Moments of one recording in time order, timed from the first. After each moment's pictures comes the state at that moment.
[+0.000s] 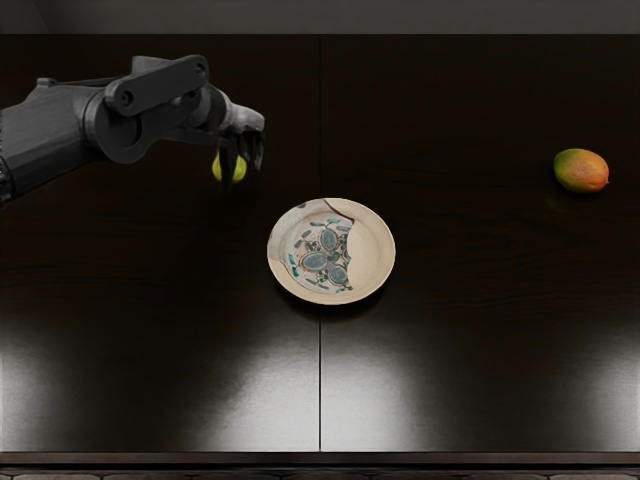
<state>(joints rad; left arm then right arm) -1.55 0.06 0.30 -0.61 0.86 -0.46 0.29 -0.11 0.00 -0.06 0.21 0.04 -0.15 -0.03</state>
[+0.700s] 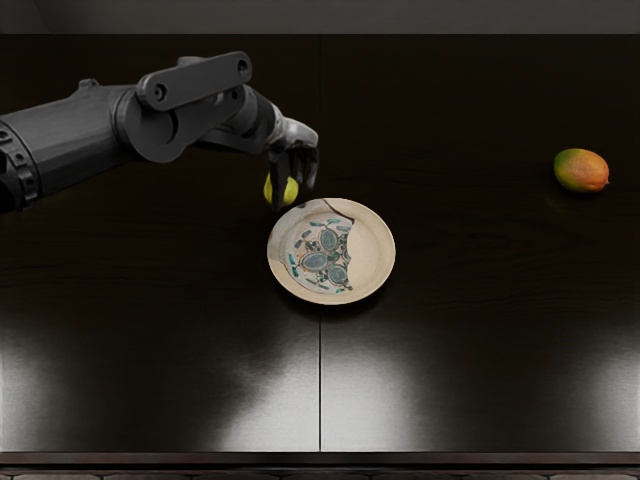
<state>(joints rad) -1.60 0.00 0.28 -0.68 0.74 -0.49 0.29 -0.12 0.00 -0.06 0.21 0.04 -0.15 -0.03</state>
